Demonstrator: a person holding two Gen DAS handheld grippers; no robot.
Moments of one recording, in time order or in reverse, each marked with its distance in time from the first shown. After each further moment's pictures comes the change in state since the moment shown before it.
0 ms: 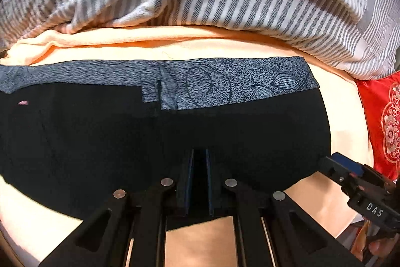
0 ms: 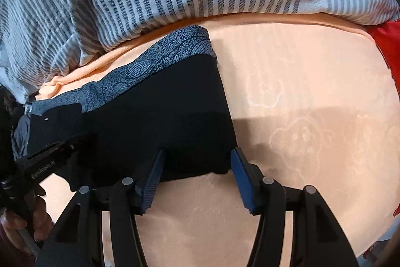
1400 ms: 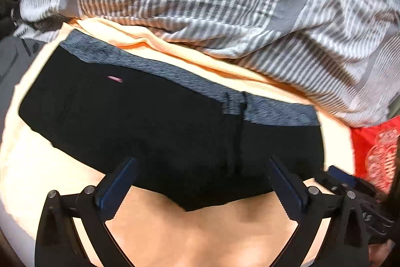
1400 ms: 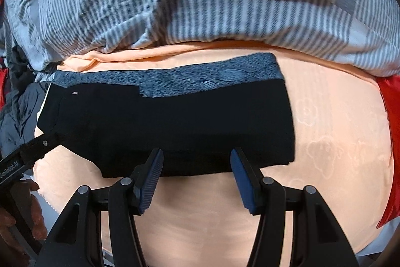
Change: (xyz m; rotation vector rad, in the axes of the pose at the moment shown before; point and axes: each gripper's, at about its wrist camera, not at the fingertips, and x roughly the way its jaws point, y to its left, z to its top) left arm -0.094 0.110 -0.040 -0.195 -0.173 0.004; right arm -0.032 0.110 -0.023 -0.194 -0.044 -0.045
